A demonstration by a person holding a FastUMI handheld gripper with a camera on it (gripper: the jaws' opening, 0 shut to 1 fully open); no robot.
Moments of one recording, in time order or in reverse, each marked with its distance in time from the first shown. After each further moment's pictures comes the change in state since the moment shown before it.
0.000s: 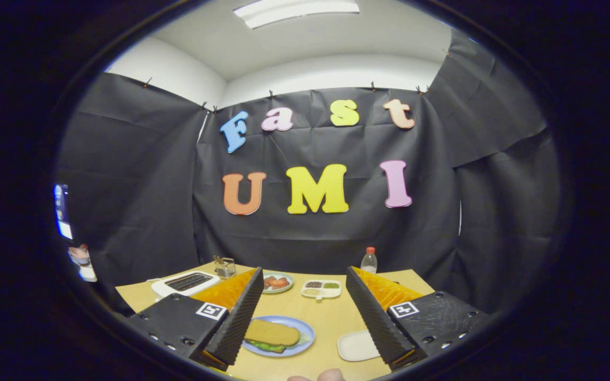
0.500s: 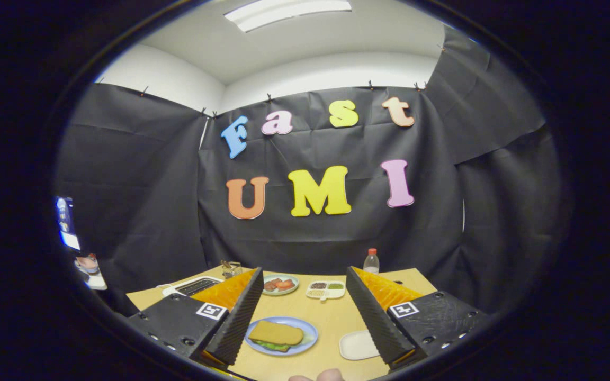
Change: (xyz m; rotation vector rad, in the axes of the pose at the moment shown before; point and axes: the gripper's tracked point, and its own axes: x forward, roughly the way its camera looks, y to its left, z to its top) arm -0.014 0.012 0.015 0.054 0.022 0.073
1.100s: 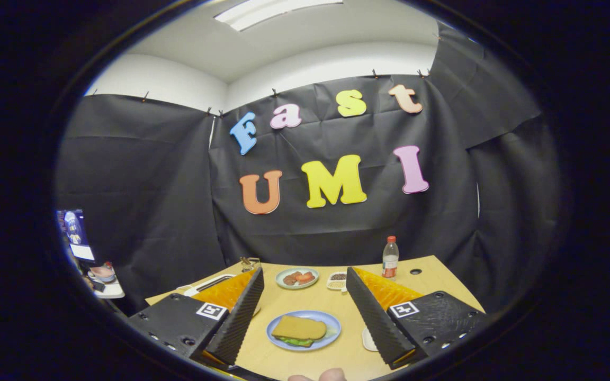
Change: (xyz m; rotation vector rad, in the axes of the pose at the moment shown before) arm 0.001 0.019 -0.008 0.039 0.042 0.039
